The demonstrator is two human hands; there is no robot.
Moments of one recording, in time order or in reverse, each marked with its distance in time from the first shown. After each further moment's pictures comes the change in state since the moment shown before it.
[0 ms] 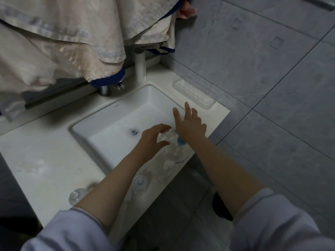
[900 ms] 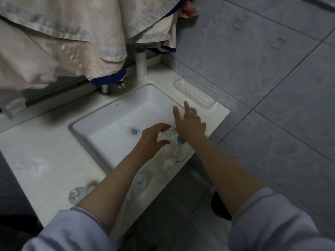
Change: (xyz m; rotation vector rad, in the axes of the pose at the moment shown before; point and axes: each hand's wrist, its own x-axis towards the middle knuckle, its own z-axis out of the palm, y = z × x) left_hand 0.001 0.003 0.003 0.015 0.040 0.003; right_hand 0.002 -0.002 0.000 -0.014 -0.010 -0.018
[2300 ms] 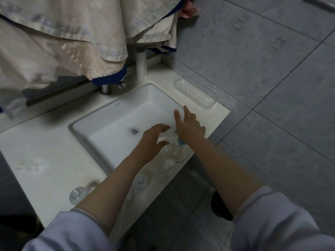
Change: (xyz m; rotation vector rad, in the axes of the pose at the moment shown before) left_hand -0.008 0.006 0.004 -0.042 0.057 0.085; right_hand -0.001 0.002 0.006 0.011 -0.034 0.033
